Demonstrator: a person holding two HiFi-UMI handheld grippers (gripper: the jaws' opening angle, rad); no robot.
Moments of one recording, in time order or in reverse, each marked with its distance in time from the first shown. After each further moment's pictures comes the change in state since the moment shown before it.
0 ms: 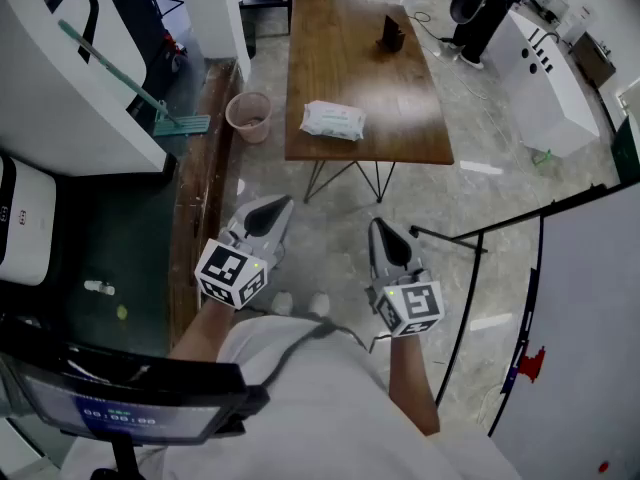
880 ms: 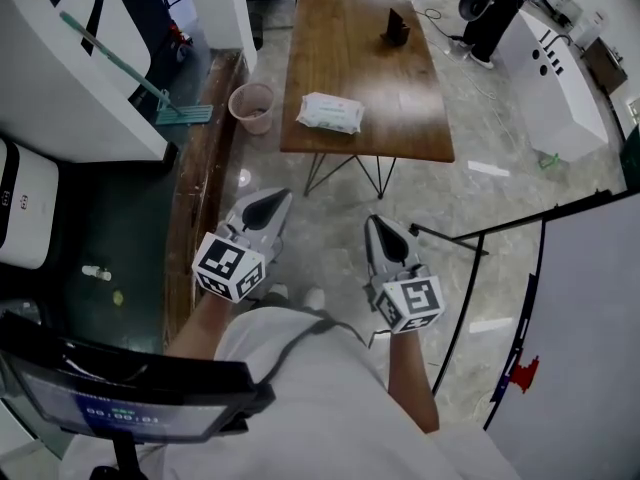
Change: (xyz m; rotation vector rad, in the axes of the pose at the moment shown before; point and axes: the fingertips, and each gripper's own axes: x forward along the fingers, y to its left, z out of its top) left arm 0.020 -0.020 -0.006 -0.003 0.005 0.042; right arm -0.009 -0.025 -0.013 0.044 0.012 0.084
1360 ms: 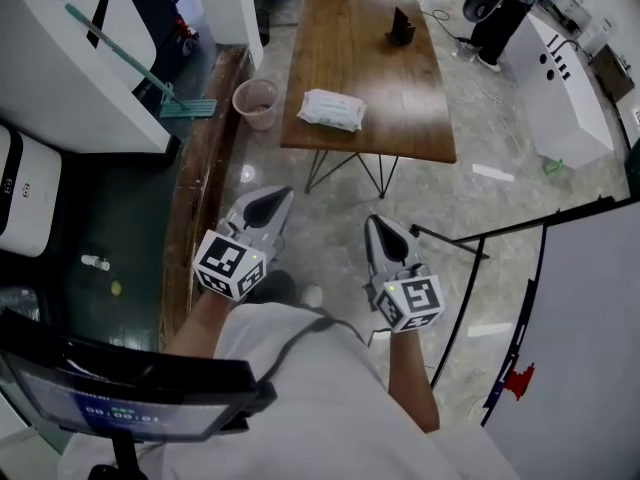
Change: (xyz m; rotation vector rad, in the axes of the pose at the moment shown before) left arm 0.007 -0.013 -0.003 0.015 0.006 0.025; right arm -0.007 -0.012 -0.007 0.014 0.010 0.036
